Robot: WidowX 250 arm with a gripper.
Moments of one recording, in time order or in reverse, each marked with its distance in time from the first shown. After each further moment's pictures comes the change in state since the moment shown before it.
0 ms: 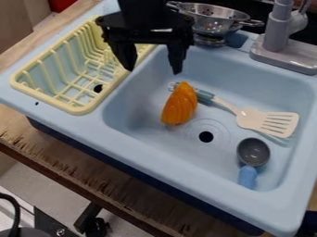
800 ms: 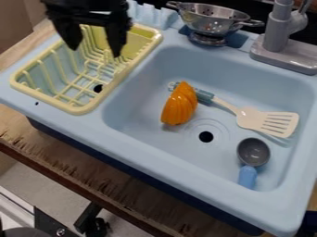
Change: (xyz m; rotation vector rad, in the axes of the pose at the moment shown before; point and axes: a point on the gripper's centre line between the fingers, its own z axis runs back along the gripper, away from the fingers) arm 0.012 0.079 0.011 0.106 0.004 -0.053
